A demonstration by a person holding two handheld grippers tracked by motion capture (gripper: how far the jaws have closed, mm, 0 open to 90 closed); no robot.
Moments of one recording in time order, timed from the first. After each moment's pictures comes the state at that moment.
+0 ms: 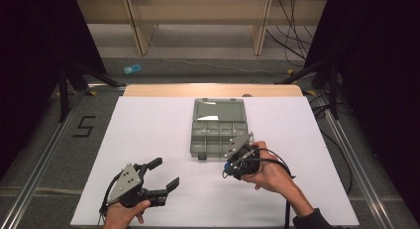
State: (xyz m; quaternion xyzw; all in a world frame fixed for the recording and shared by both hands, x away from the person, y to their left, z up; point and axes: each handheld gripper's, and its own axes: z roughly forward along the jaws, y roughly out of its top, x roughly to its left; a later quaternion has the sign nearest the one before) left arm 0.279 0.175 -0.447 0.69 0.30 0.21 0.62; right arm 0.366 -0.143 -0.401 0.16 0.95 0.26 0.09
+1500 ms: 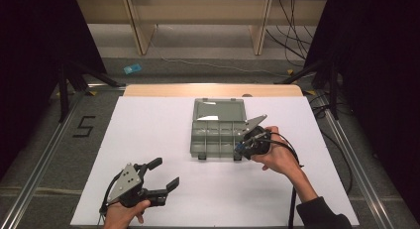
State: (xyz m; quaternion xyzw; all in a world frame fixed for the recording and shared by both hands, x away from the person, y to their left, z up) left arm 0.279 0.175 -0.447 0.69 0.30 0.21 0.62; right arm 0.414 -0.177 -0.401 0.23 0.93 0.26 0.13
